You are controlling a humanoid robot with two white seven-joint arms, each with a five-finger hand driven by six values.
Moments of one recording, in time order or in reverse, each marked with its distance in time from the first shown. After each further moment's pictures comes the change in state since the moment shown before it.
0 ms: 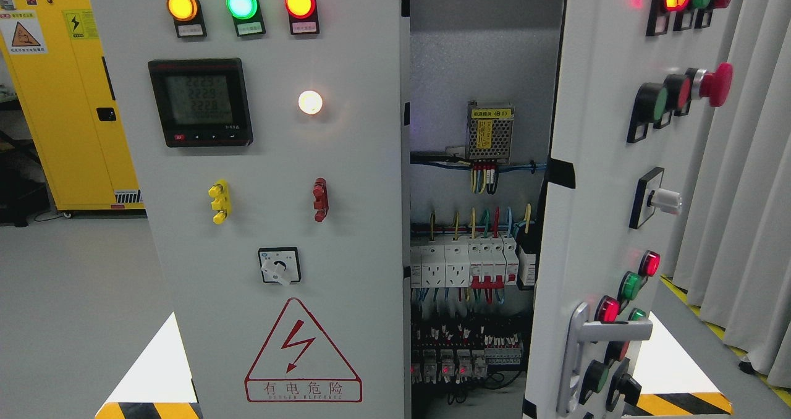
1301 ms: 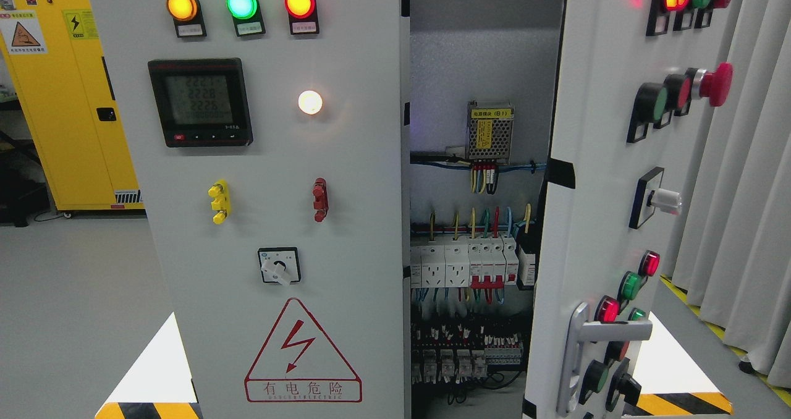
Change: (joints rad) left arm -0.374 -0.291 -0.070 1.363 -0.339 -0.102 0.415; right arm -0.002 0.039 0.000 0.000 0.000 0.001 0.000
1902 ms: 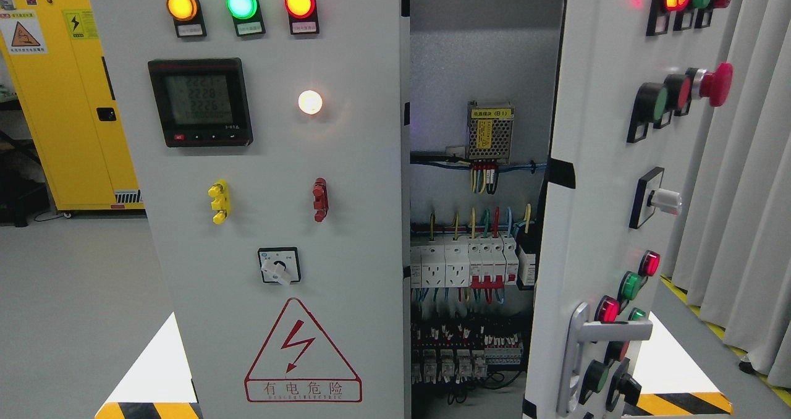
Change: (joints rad) left arm -0.026 -0.007 -0.002 0.045 -0.018 0.056 0.052; right arm 0.003 0.004 0.000 0.001 0.000 0.000 0.003
